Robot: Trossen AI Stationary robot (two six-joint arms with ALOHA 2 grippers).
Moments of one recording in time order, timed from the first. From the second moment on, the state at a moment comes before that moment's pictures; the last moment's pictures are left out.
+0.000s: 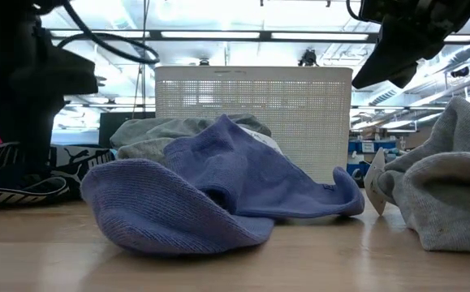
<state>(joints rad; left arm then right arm) -0.53 1.53 0.89 -0.99 -0.32 -1.68 0.39 1.13 0.70 -0.32 0.40 0.58</state>
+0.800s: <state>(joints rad) -0.52 1.37 1.49 -1.56 -0.72 -1.37 0.39 1.13 0.70 -0.31 0.40 0.57</state>
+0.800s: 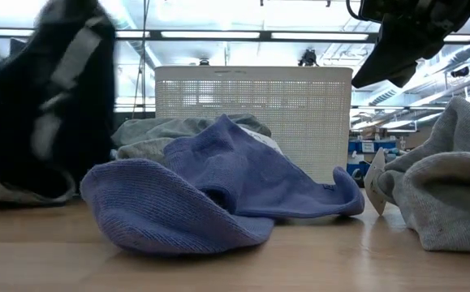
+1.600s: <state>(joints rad) -0.04 1.40 2.07 -0.28 -0.79 0.21 0.39 1.13 0.70 -0.28 0.40 0.52</state>
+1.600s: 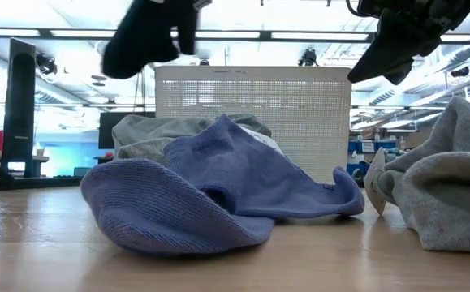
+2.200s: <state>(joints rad) 0.33 1.54 2.07 -0.63 -0.33 0.03 0.39 1.13 0.70 -0.28 0.40 0.48</state>
